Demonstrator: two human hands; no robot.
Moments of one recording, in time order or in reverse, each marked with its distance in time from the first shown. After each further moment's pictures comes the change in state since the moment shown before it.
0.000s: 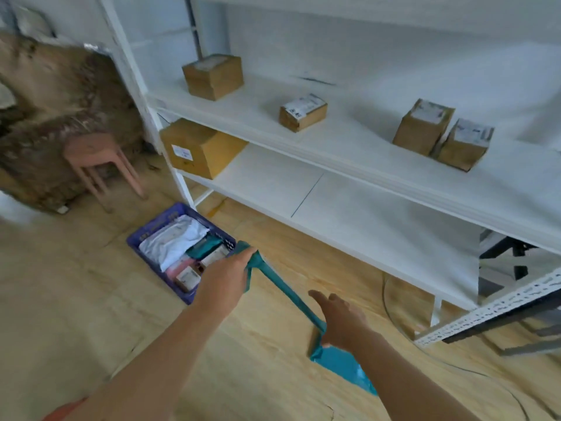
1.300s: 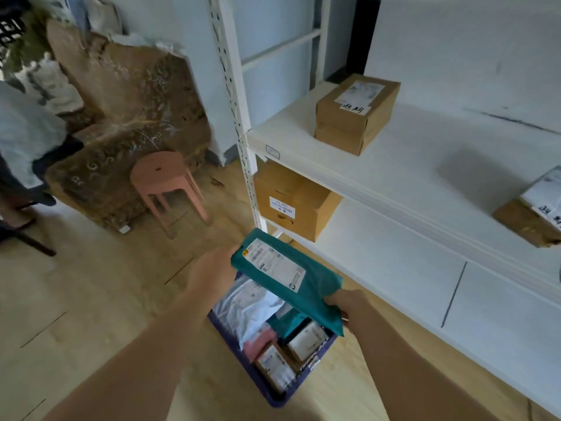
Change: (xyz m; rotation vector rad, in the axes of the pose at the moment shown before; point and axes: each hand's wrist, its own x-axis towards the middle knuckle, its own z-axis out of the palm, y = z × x) left_hand 0.343 -0.447 -0.076 -0.018 -0.124 -0.351; right_hand 0.459 -0.337 -0.167 1.234 -0.093 0.582
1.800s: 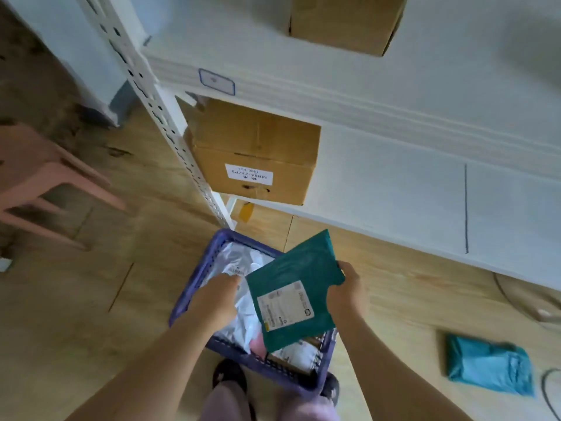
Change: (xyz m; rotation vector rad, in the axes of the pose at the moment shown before) left_hand 0.187 -0.080 0.177 0.287 -0.616 0.428; right_hand 0.131 0.004 0.122 -0.039 0.505 -0.021
